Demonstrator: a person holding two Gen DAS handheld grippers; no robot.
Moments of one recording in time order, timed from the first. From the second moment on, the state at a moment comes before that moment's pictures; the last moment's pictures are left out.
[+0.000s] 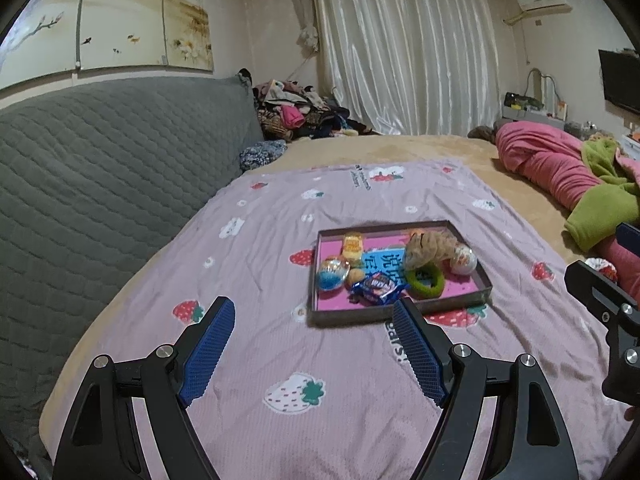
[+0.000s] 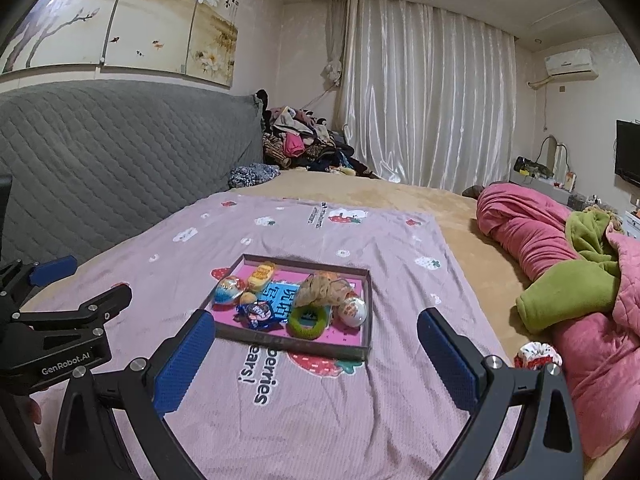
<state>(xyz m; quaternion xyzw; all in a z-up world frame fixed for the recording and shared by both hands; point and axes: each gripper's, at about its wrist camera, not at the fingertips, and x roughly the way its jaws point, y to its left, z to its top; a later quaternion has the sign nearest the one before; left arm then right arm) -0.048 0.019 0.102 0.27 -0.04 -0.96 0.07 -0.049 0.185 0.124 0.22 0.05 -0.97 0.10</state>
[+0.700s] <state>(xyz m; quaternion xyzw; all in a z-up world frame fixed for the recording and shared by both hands) -0.039 0.014 0.072 0.30 -0.03 -0.95 0.06 -0.041 0.189 0.092 0.25 0.05 -0.96 0.09</state>
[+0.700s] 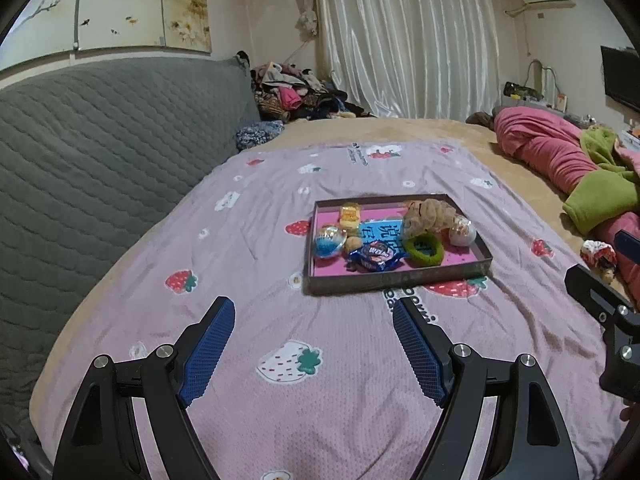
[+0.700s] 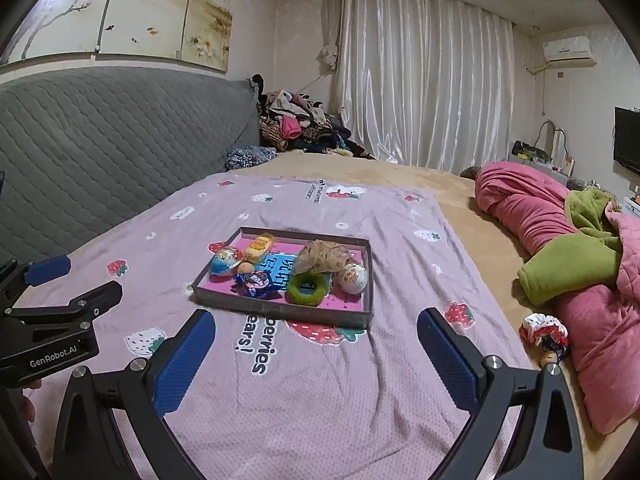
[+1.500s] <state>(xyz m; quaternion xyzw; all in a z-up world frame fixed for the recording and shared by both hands) -0.047 0.012 0.031 0.33 -0.03 -0.94 0.06 -0.047 0.196 0.052 0.27 0.04 -0.96 0.09</state>
